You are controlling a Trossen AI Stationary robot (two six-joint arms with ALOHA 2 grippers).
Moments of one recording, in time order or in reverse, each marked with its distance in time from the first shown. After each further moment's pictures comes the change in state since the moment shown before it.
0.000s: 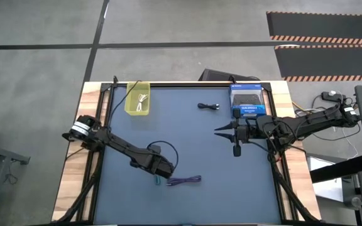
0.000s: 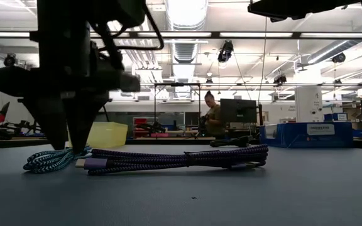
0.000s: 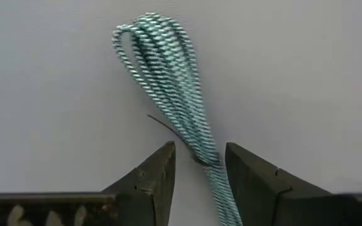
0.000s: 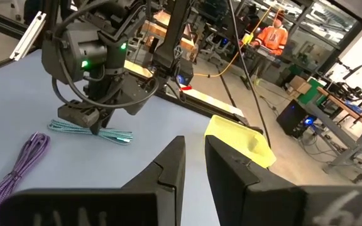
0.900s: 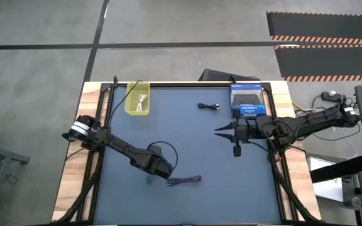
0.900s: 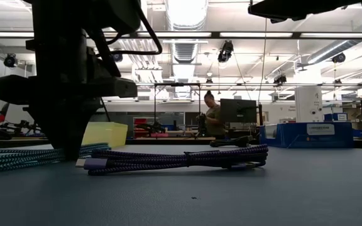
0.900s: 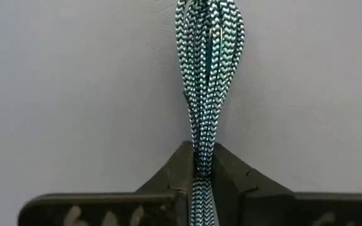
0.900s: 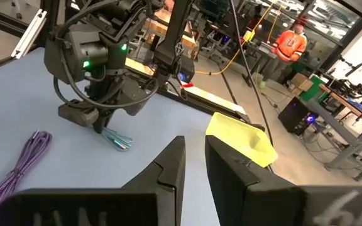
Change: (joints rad) left arm -0.003 -0.002 -0.047 0.063 -0.014 0.053; right arm 0.000 0.000 0.000 -0.012 0.000 0.008
